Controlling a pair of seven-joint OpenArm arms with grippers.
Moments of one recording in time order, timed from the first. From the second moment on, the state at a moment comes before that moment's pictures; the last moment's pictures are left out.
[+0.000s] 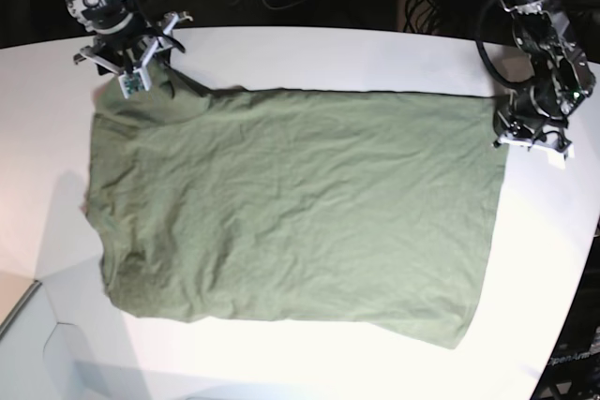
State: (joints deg) left arm 2.2 -12.2 -31.9 80.8 -31.9 -2.5 56.9; right arm -28.6 -2.9 21.4 106.0 -11.8 34.1 -35.1
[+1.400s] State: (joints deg) left arm 2.2 -12.6 -32.1 86.7 -31.5 -1.8 57.4; right arm -21.5 0.9 26.0 116.7 -22.4 40.1 -43.5
